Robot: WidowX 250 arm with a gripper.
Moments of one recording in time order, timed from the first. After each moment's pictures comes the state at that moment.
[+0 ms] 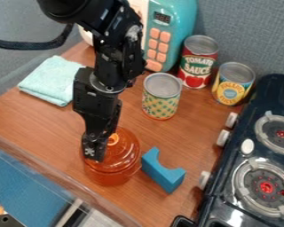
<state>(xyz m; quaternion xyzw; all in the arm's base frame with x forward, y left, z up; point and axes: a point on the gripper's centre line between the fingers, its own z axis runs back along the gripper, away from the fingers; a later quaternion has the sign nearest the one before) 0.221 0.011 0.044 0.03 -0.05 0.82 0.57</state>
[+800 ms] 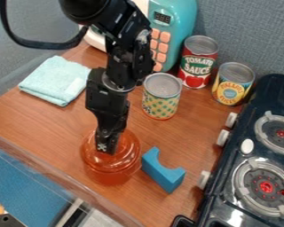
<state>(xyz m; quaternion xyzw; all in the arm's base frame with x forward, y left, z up) 0.242 0.011 0.032 0.02 -0.06 0.82 0.56</state>
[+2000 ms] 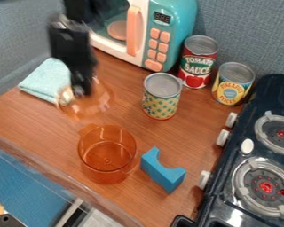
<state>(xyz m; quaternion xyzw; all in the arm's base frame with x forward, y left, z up) 0.254 0.091 0.087 -0.01 -0.06 0.90 0.42</state>
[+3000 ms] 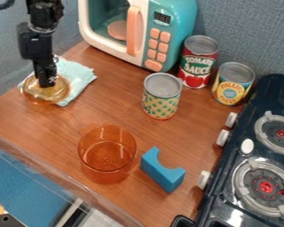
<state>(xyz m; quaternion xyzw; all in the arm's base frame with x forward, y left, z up) 0.291 0.204 0.010 0.05 -0.07 0.97 0.24</state>
